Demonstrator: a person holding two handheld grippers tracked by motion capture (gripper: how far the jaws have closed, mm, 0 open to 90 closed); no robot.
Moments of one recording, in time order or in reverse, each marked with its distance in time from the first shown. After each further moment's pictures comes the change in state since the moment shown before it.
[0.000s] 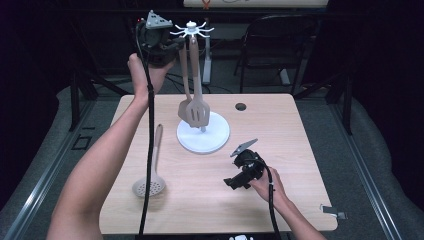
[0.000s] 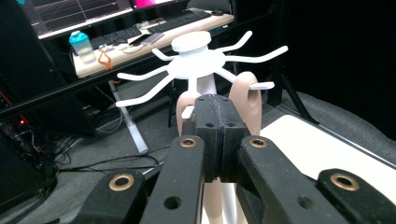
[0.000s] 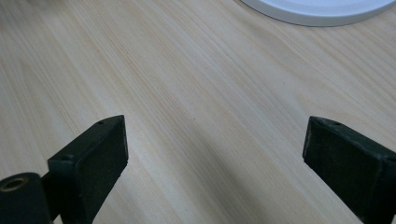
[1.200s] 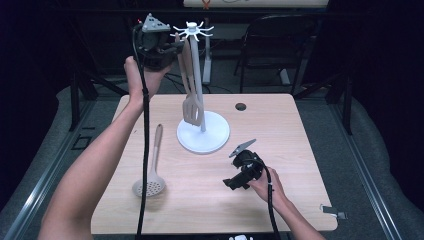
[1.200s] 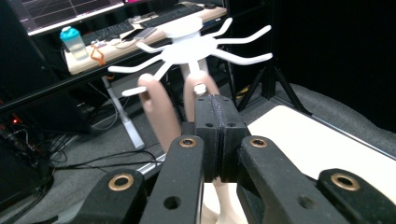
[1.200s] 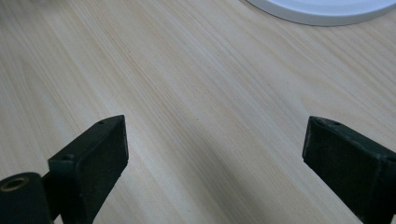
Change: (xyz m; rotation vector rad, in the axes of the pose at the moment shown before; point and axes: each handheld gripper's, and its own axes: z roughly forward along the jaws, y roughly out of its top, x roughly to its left) left arm -0.006 -0.002 -0.010 0.024 -0.040 0.033; right arm 0.002 0.001 0.002 0.011 0.002 -0.003
